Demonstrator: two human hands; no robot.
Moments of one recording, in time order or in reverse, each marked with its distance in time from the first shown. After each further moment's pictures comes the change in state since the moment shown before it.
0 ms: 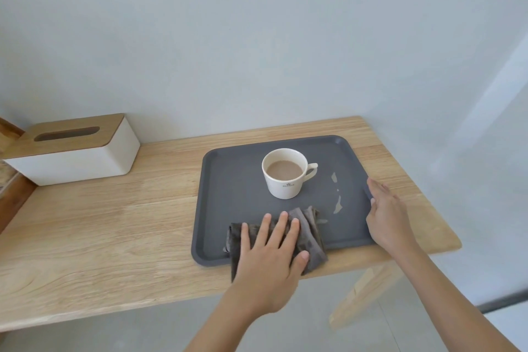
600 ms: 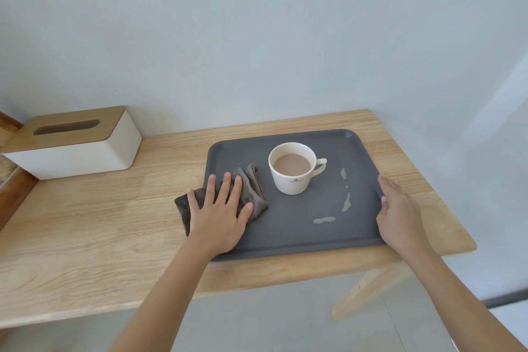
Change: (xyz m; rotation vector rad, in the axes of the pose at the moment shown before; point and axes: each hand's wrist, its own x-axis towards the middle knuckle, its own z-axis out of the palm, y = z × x) left_hand 0.048 -0.103 -0.022 0.144 0.114 -0.276; right_hand 0.003 0.001 0.001 -0.015 0.053 -0.016
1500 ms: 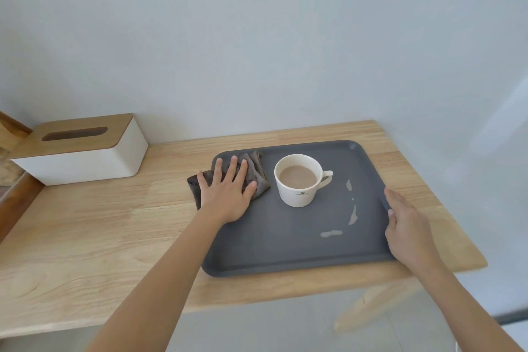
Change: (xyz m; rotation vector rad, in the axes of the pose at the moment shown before) left_hand 0.071 -0.008 -0.008 -0.006 0.010 0.000; right_hand -0.001 0.003 -0.002 0.008 -0.020 -0.033
